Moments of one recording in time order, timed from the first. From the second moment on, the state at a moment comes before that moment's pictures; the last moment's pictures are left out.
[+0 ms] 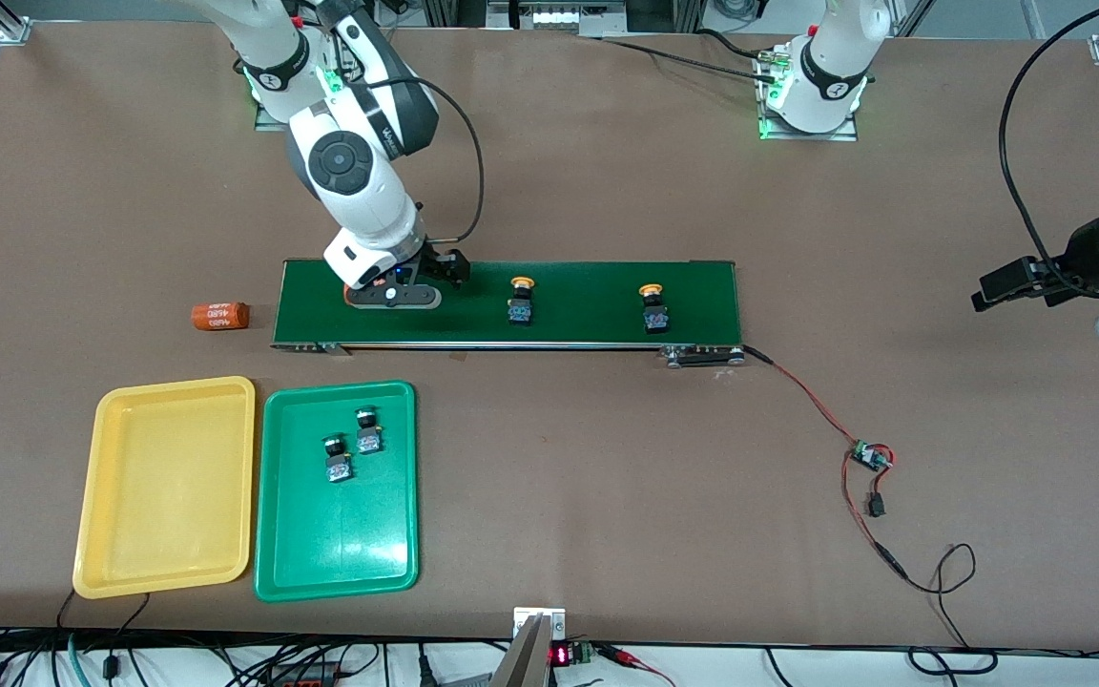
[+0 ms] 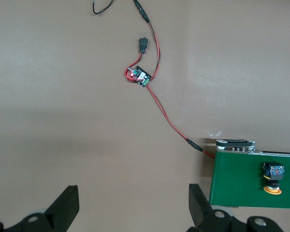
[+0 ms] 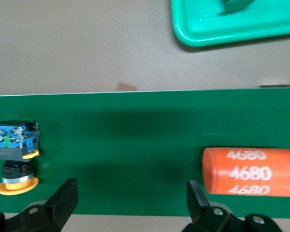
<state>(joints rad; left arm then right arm) 0.10 0.10 -0.01 -1.65 -0.08 1.74 -0.02 0.54 0.26 0.06 -2.08 0.06 2.36 0.59</state>
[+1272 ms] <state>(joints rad) 0.10 0.06 -0.01 -1.58 -0.07 1.63 -0.02 0.58 0.32 0.06 -2.01 0.06 2.37 0.76</state>
